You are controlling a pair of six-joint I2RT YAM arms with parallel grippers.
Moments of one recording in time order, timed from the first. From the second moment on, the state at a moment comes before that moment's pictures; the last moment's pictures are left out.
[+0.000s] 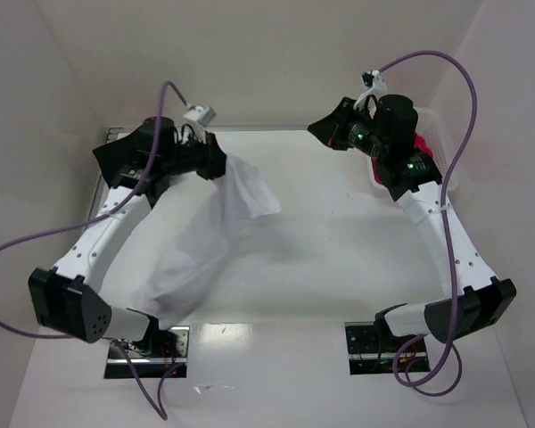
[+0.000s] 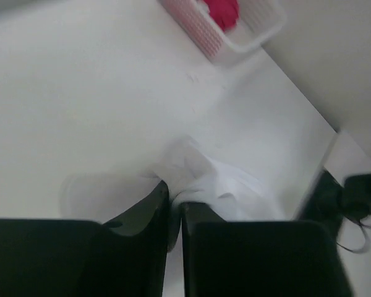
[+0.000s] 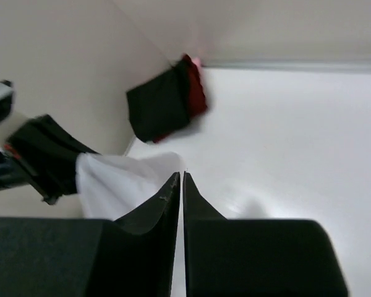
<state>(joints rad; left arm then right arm) -0.26 1.33 1.36 -0.27 0.61 -0.22 0.32 1.34 1.56 -0.34 -0.33 0.54</state>
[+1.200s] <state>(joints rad) -0.30 1.10 0.89 -0.58 0.33 -0.39 0.51 1.84 1.31 -0.38 -0.14 0.36</state>
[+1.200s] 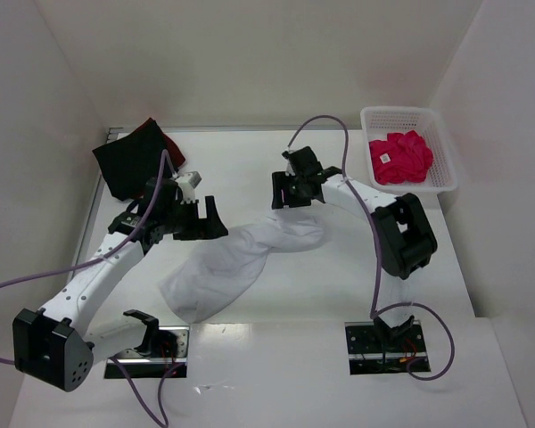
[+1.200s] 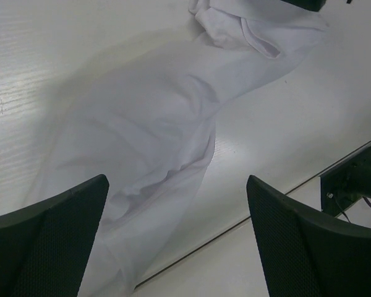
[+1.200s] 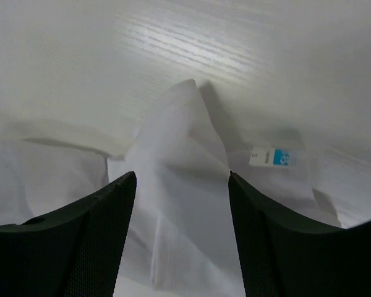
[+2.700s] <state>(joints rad) -0.29 1.63 1.12 -0.39 0.15 -0.45 0.56 1.62 1.91 -0.46 -0.10 0.33</state>
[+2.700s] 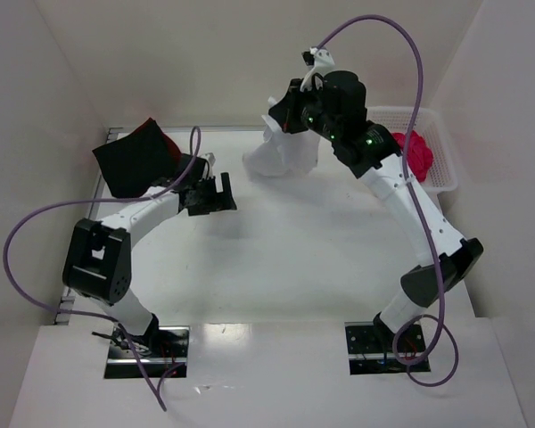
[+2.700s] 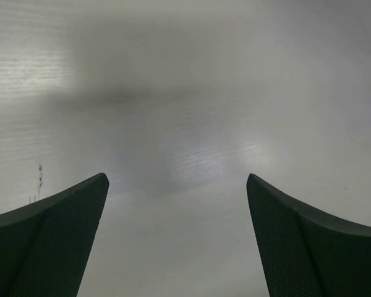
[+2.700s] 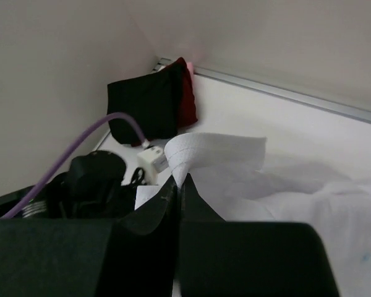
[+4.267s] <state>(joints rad) -0.10 1.17 1.56 -0.42 0.47 -0.03 0.40 1.43 2.02 -0.56 -0.14 0.36</state>
